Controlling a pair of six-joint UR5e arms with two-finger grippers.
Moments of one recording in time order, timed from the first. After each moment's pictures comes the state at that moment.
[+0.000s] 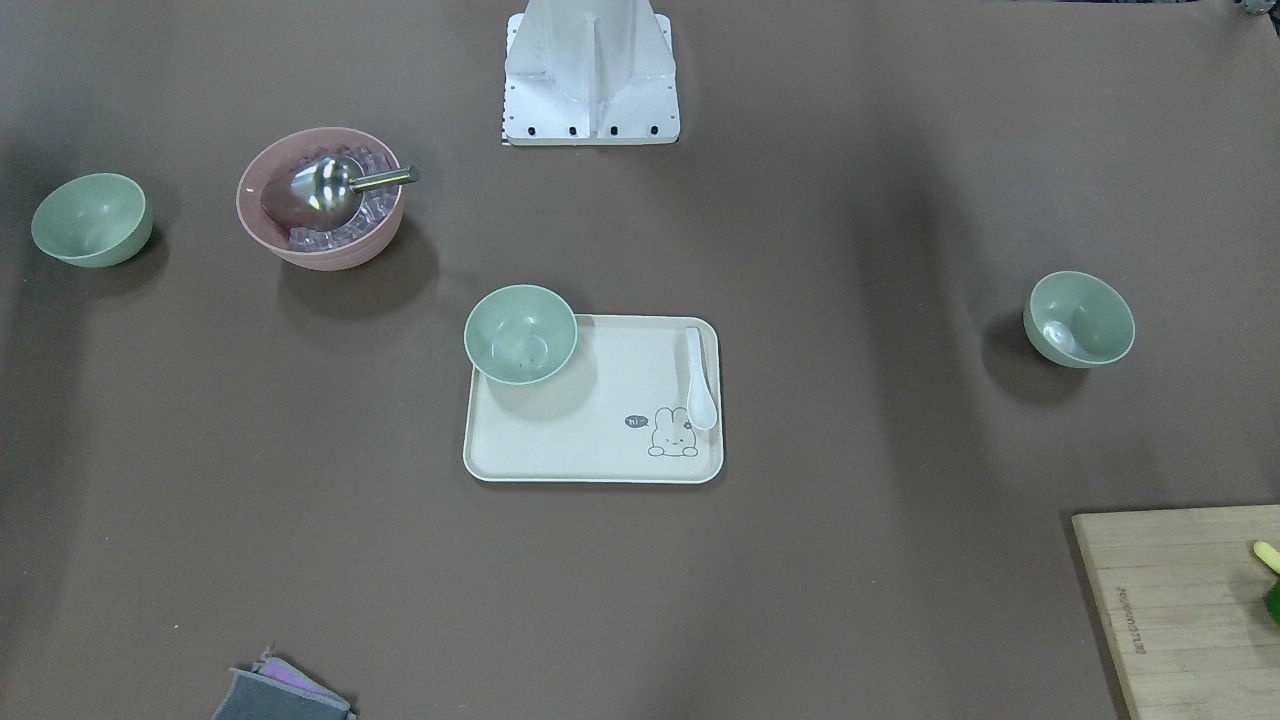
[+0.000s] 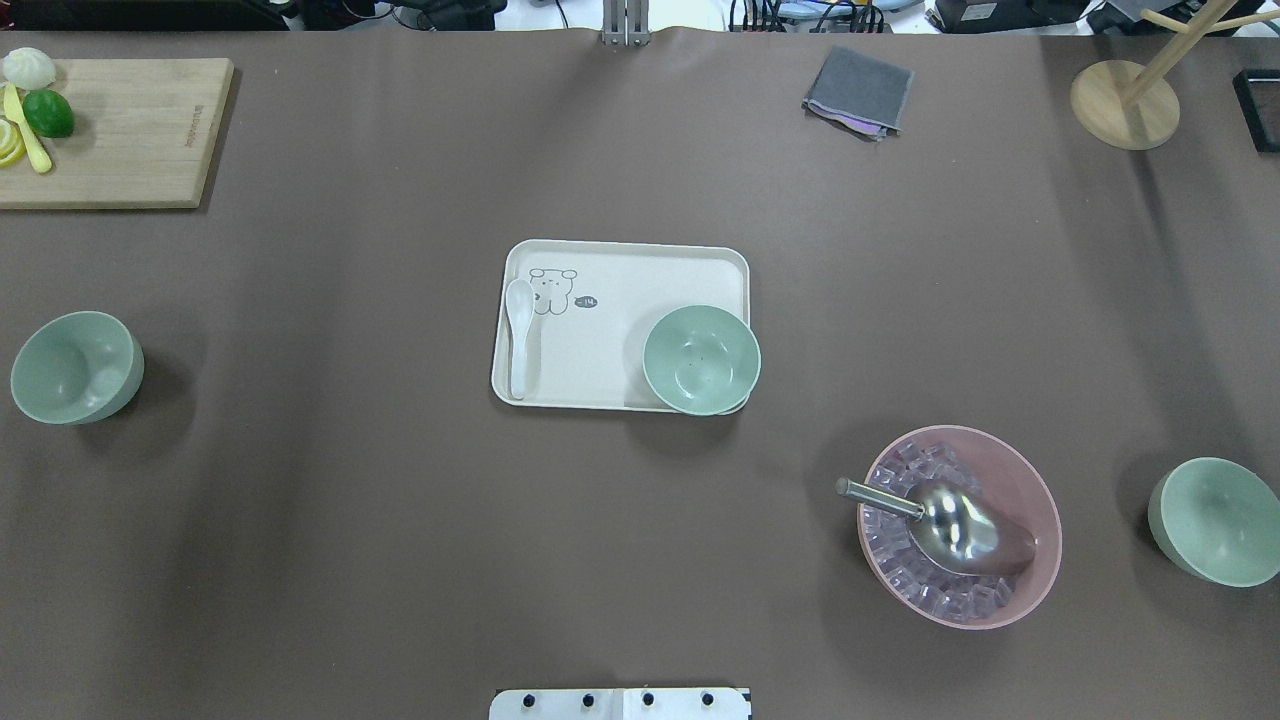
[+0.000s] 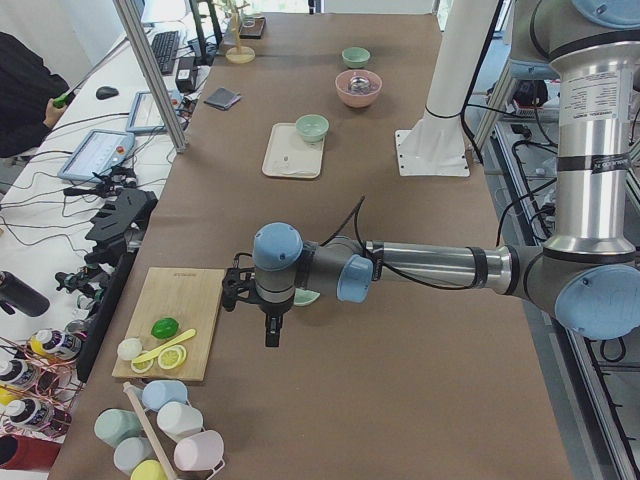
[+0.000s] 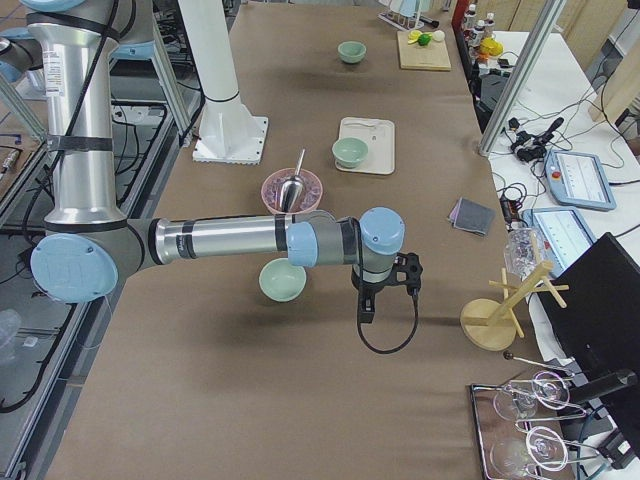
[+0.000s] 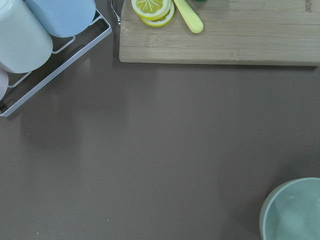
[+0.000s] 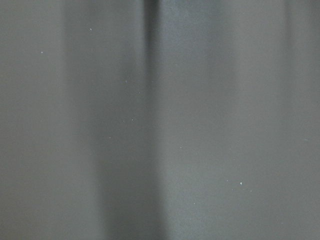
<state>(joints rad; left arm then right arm) -1.54 -1.50 -1.68 -1.76 -2.34 -0.21 1.51 -1.58 1.69 -1.60 2.40 0.10</state>
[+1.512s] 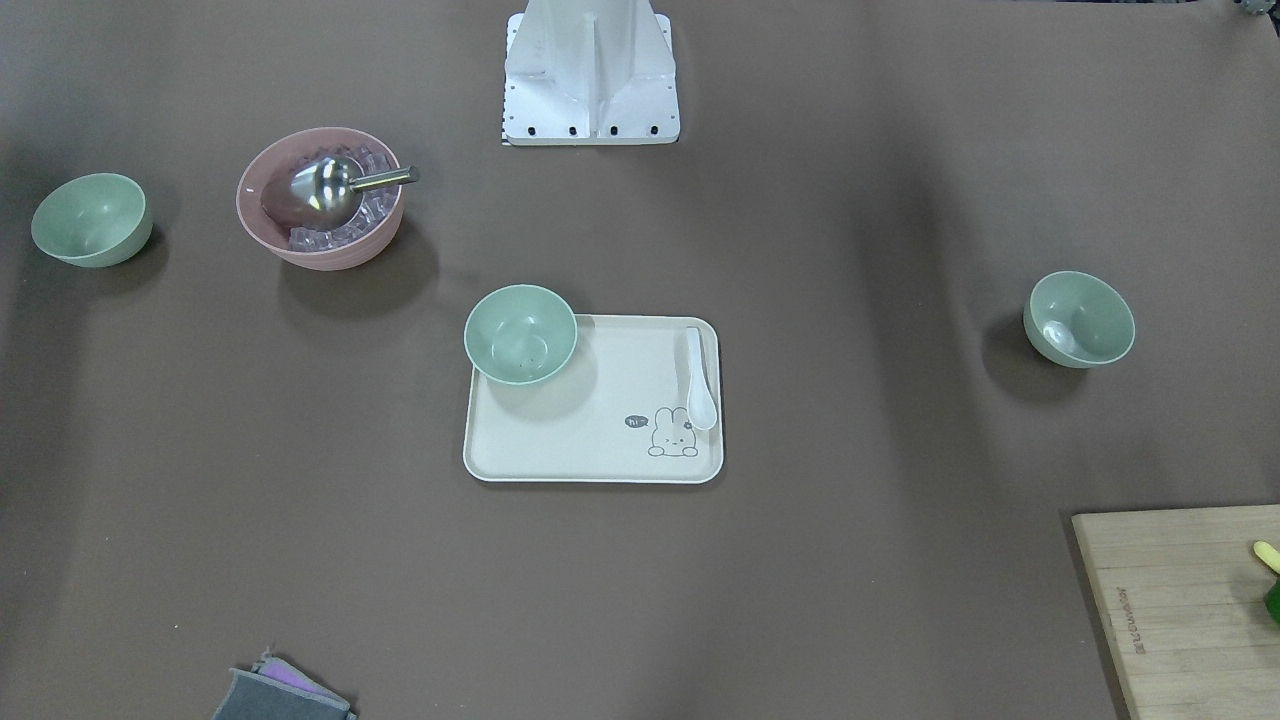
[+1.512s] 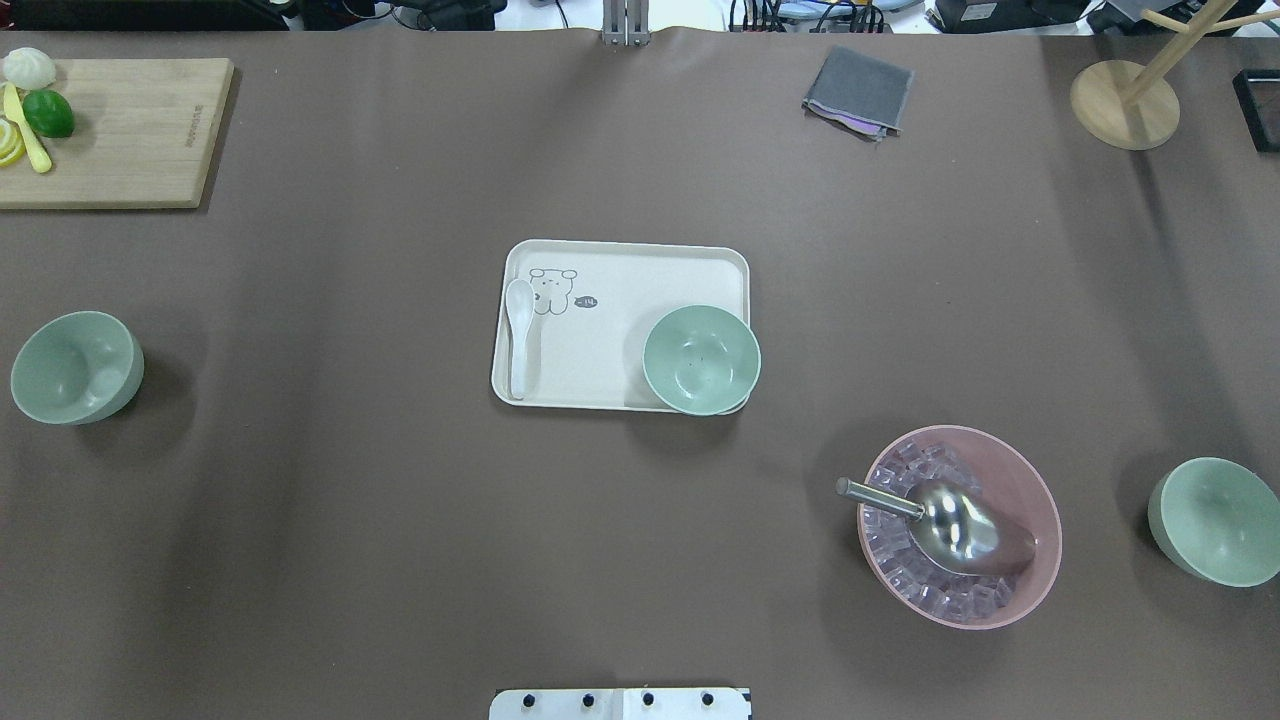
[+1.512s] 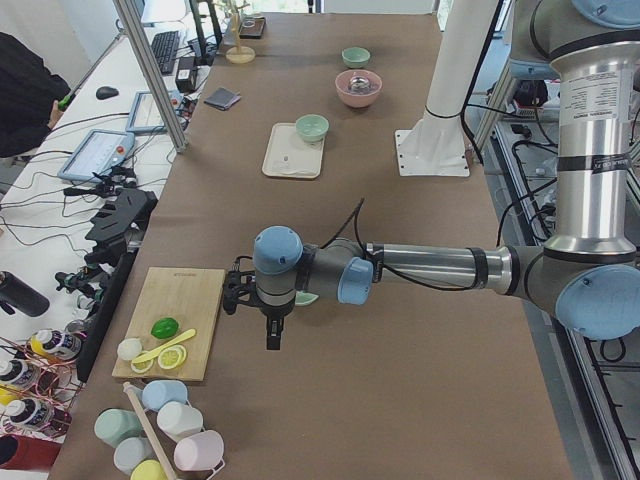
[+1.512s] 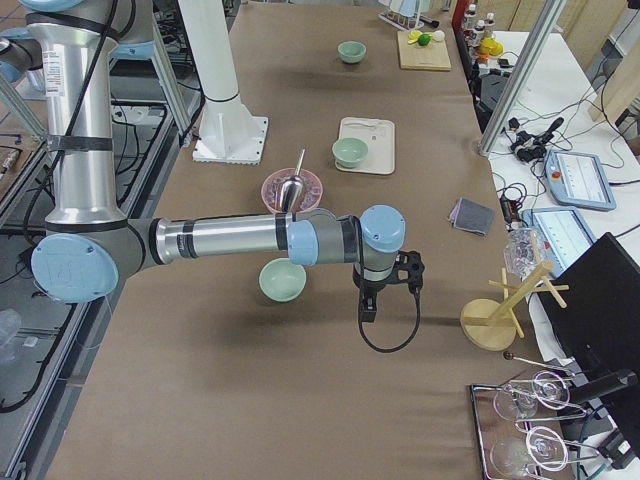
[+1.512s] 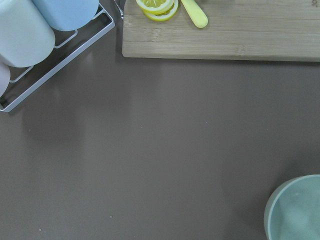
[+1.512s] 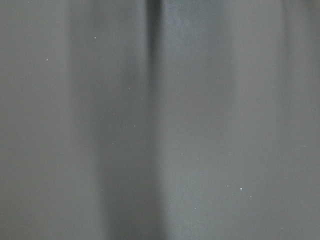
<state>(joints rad) -1.54 -1.50 -1.67 -1.76 -2.34 -0.20 1.51 -1.57 1.69 -1.60 2.40 0.10</state>
